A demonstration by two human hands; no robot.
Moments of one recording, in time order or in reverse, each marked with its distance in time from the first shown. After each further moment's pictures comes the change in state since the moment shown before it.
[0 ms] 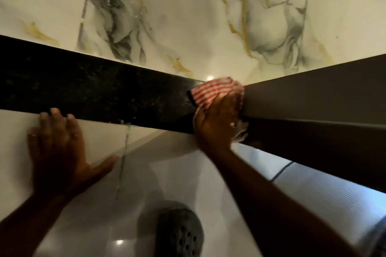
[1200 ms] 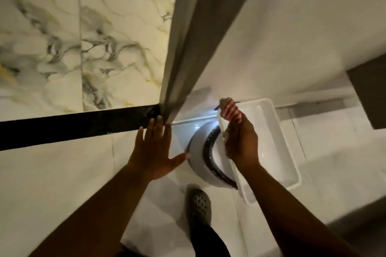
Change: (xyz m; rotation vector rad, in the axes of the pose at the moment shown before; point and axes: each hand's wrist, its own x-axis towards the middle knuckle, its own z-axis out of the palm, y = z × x) left_hand -0.271 0.356 -0.383 0.172 -0.287 0.526; right_hand -0.249 0.177 -0.533 0.718 0.202 0.274
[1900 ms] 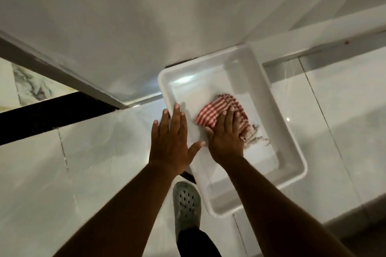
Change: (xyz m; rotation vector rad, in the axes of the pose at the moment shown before) left_hand 0.154 0.210 0.170 0.121 -0.046 -0.017; right_hand 0.049 0.311 0.033 -0.596 -0.408 0.203
